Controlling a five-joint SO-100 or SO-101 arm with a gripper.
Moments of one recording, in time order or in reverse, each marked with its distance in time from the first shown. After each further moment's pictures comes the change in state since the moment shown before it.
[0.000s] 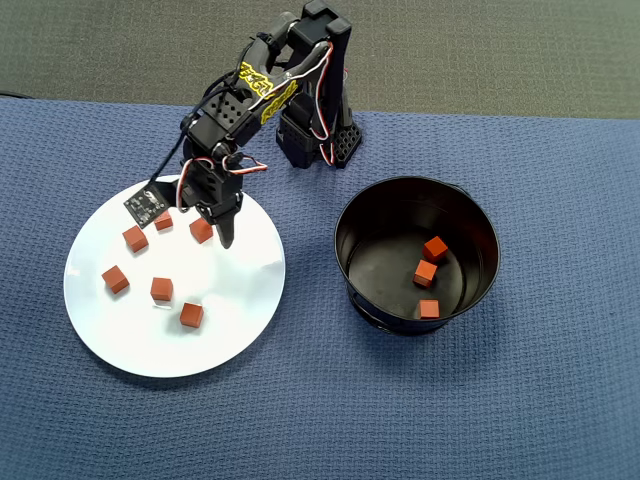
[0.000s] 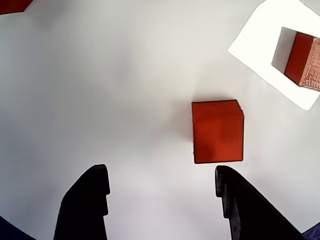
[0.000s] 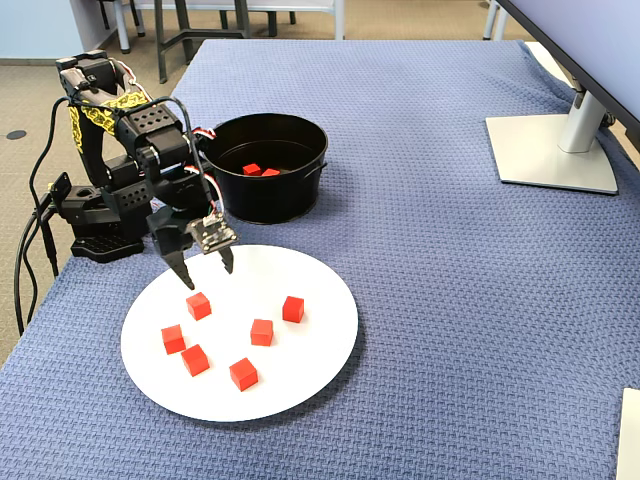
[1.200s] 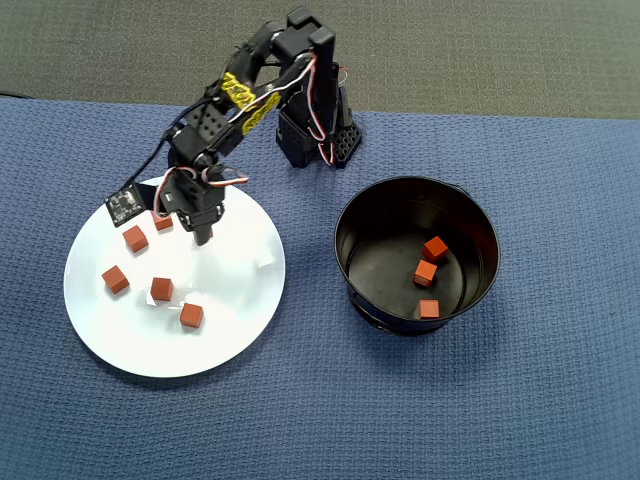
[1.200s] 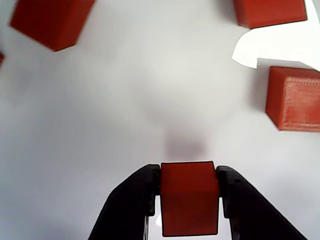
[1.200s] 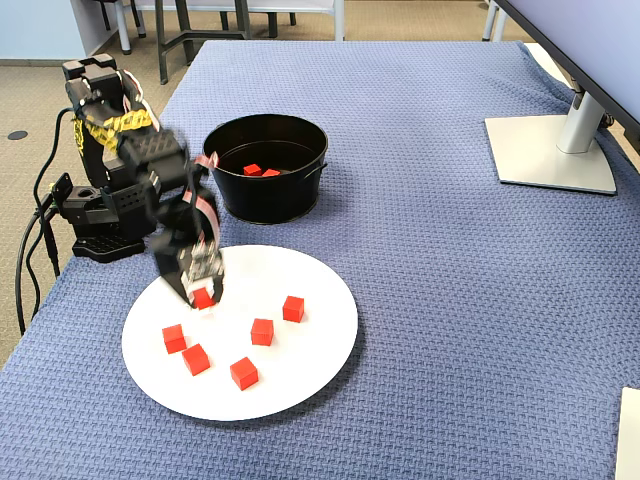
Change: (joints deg) arm 0.3 -6.0 -7.4 -0.7 10.2
